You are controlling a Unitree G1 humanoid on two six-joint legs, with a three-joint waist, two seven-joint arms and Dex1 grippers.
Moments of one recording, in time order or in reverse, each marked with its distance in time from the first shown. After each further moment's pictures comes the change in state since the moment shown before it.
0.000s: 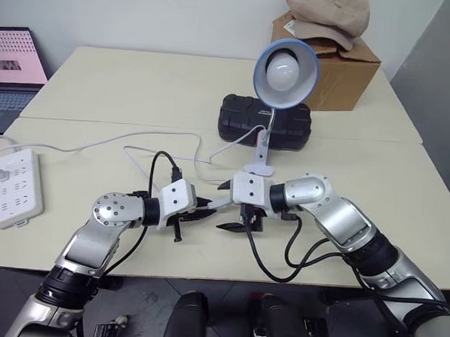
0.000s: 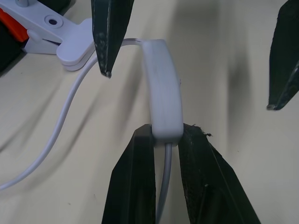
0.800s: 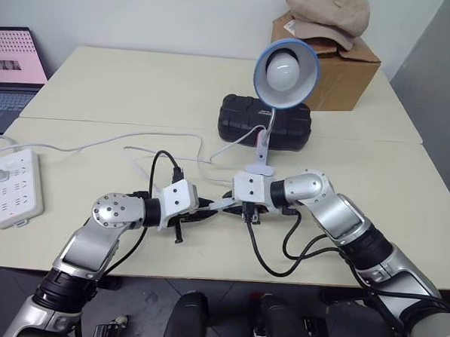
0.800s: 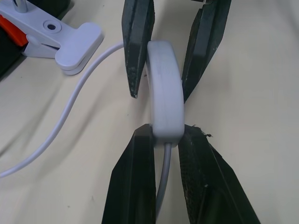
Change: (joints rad) left arm 0.009 0.021 -0.001 -0.061 0.002 0.033 0.011; right arm -0.023 0.004 -0.016 0.100 -0.082 -0.087 0.076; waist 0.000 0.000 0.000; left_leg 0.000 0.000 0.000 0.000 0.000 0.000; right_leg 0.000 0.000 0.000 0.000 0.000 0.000
